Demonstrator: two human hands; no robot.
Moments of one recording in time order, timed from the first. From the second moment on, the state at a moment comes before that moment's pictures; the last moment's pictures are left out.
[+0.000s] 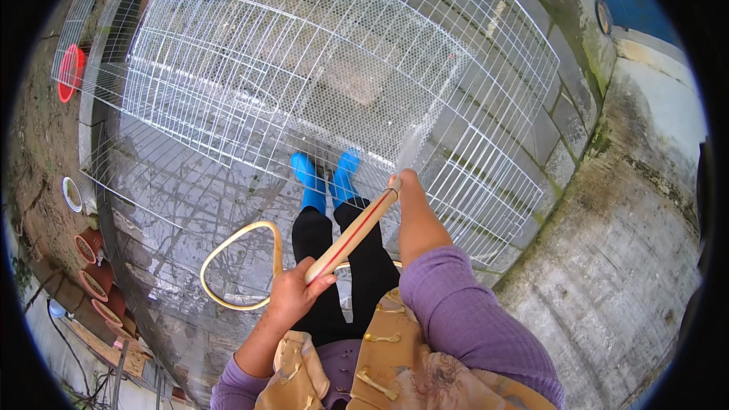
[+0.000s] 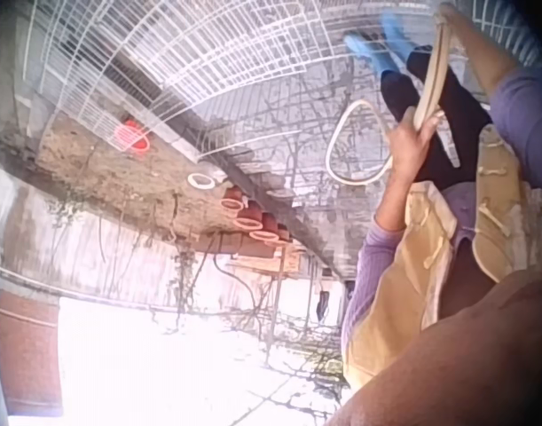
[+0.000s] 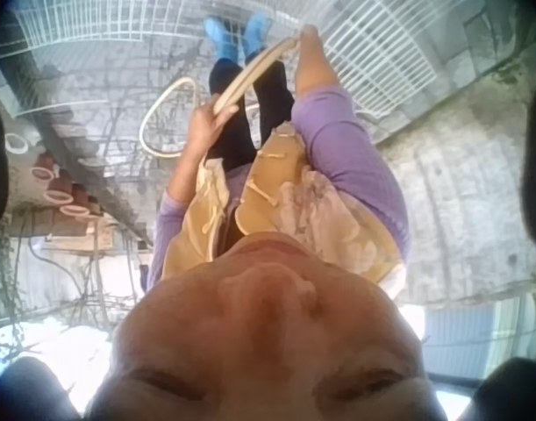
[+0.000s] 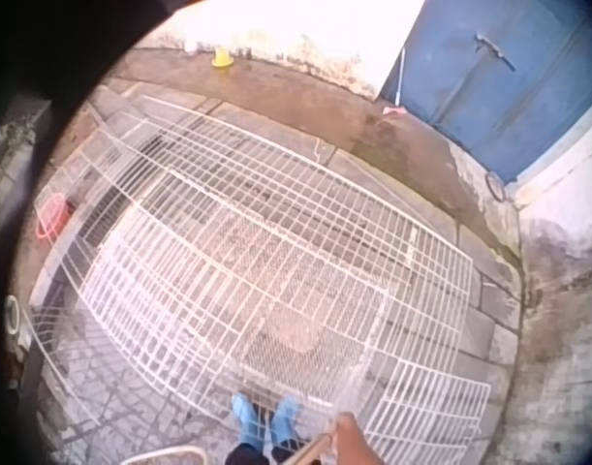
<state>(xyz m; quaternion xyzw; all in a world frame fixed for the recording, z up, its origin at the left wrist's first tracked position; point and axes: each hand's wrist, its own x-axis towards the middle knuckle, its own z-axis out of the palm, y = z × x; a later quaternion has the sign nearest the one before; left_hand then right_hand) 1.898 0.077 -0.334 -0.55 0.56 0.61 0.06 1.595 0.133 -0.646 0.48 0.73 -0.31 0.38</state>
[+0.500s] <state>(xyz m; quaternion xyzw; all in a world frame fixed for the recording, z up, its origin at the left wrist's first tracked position) 1.892 0.084 -0.323 -0.51 0.58 0.63 0.07 1.604 0.130 -0.657 0.39 0.74 -0.22 0.51</state>
